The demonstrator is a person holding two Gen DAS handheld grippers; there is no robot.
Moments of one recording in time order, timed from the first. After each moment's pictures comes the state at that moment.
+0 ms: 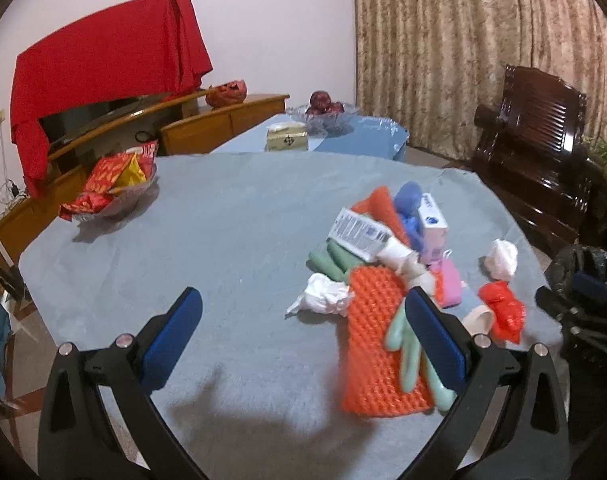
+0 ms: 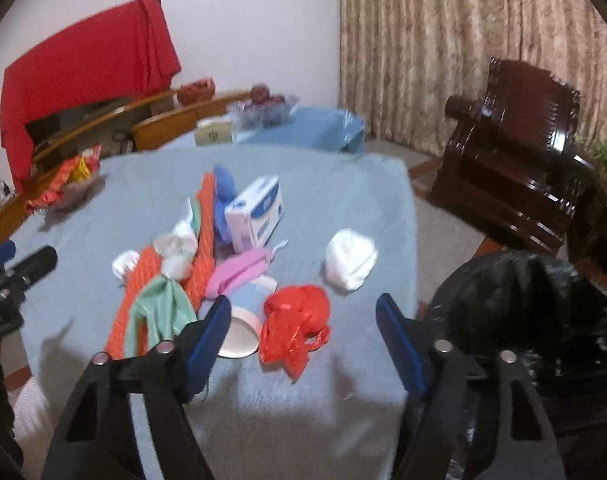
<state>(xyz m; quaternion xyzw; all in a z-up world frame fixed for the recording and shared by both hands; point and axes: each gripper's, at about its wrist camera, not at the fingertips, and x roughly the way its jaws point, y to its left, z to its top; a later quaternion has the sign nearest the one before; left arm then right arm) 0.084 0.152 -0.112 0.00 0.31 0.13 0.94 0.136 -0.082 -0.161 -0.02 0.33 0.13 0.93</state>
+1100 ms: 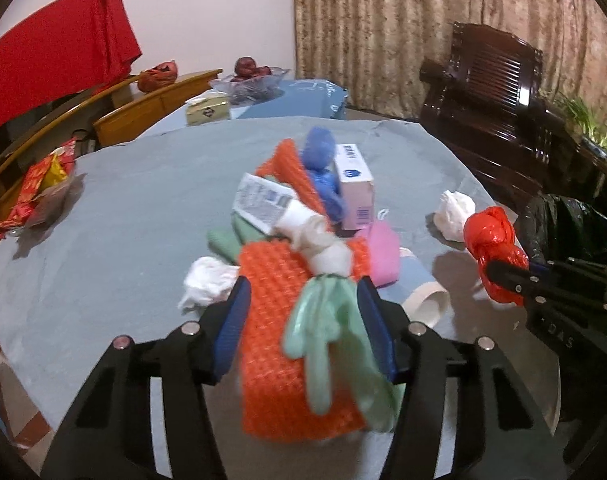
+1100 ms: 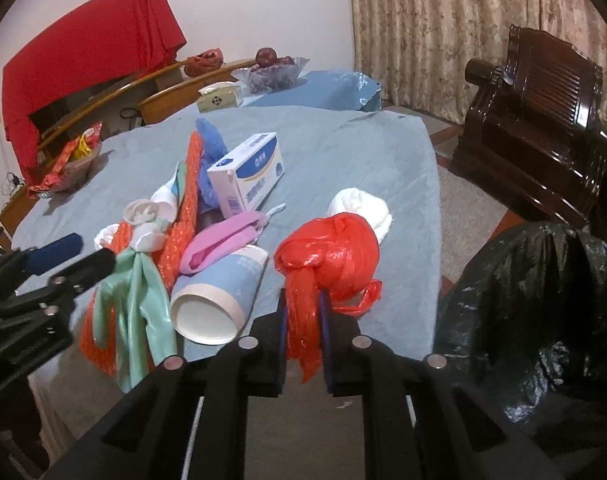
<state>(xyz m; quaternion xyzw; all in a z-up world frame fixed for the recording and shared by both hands) 0.136 0.090 -0.158 0.02 0.36 0.03 0.93 0.171 -0.092 -0.192 -0.02 0.38 0.16 0.91</state>
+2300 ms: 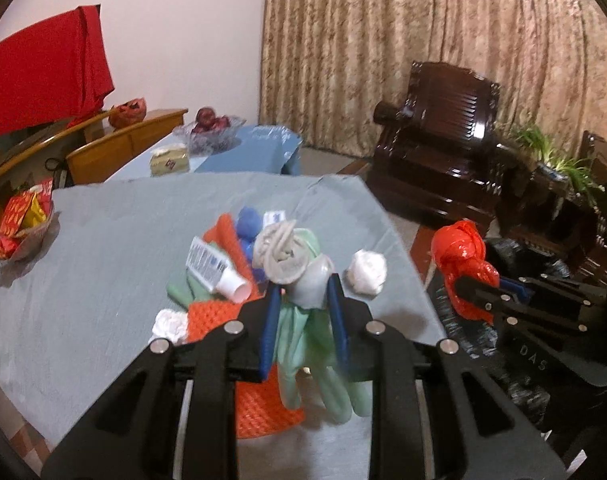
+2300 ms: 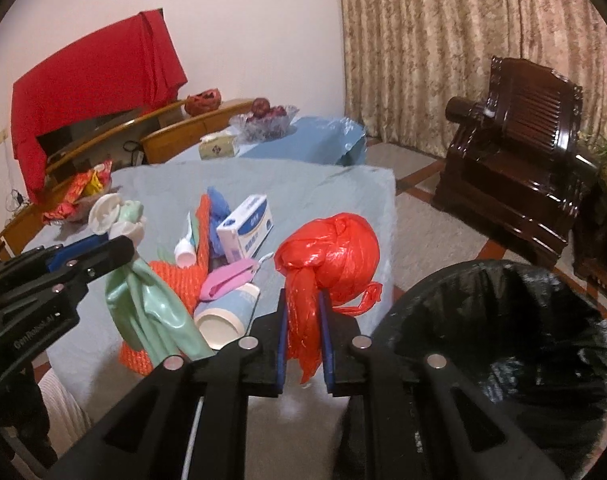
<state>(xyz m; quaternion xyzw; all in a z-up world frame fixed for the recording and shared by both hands) 0.099 0.042 -0.080 0.00 0.30 -0.05 0.95 0.117 -0.138 -0.122 -0.01 0.31 0.15 0.94</state>
